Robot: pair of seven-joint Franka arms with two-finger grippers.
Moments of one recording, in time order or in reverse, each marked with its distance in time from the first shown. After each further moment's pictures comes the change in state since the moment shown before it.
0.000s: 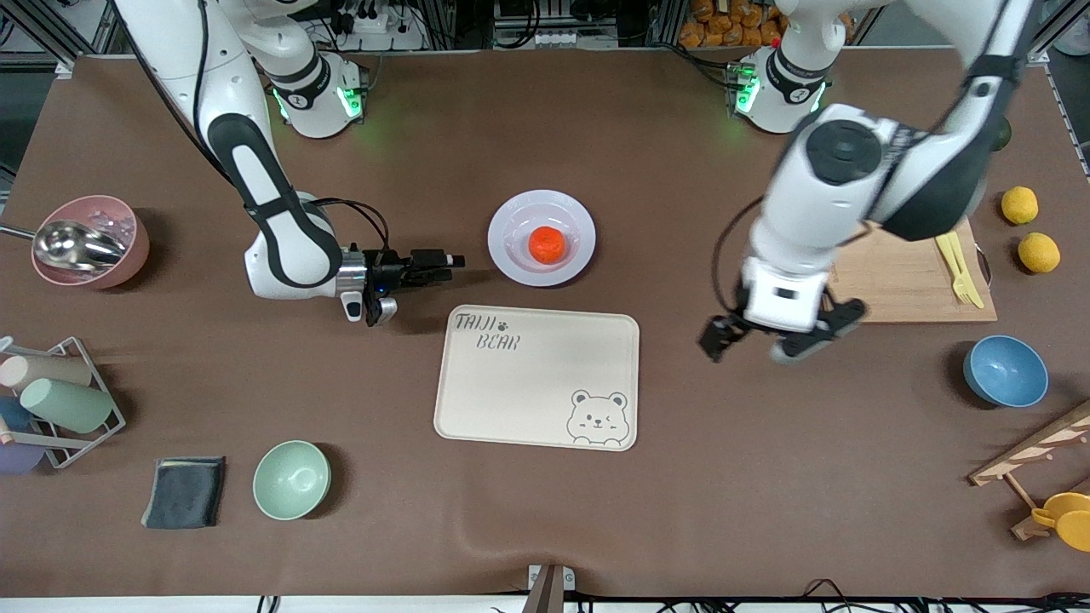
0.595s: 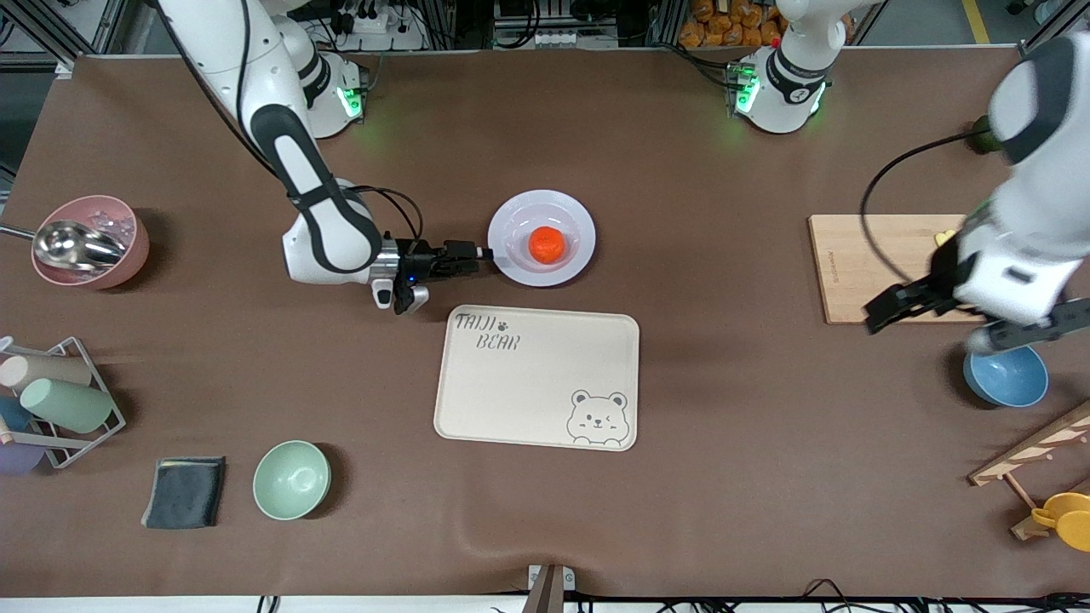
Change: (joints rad) left arm 0.015 -0.159 0.298 0.150 -0.301 -0.340 0.665; right arm 0.149 0.004 0.001 -0.016 0.133 0.119 -0.014
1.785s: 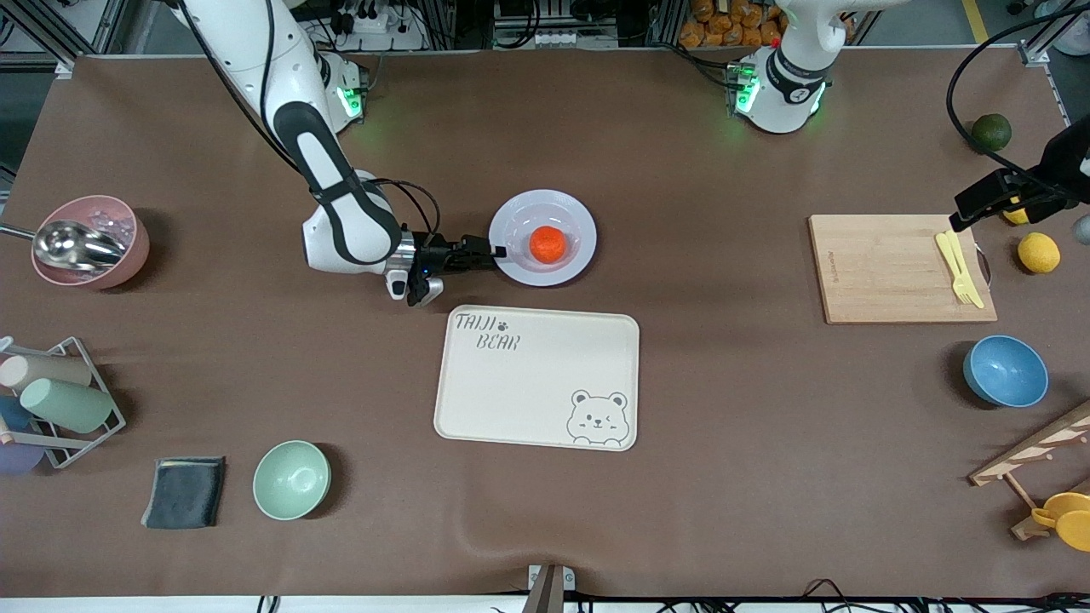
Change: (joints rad) left arm -0.223 -0.168 0.332 -0.043 -0.055 -0.220 0.219; right arm 0.057 0.018 -0.002 -0.018 0.104 0.046 -0.056
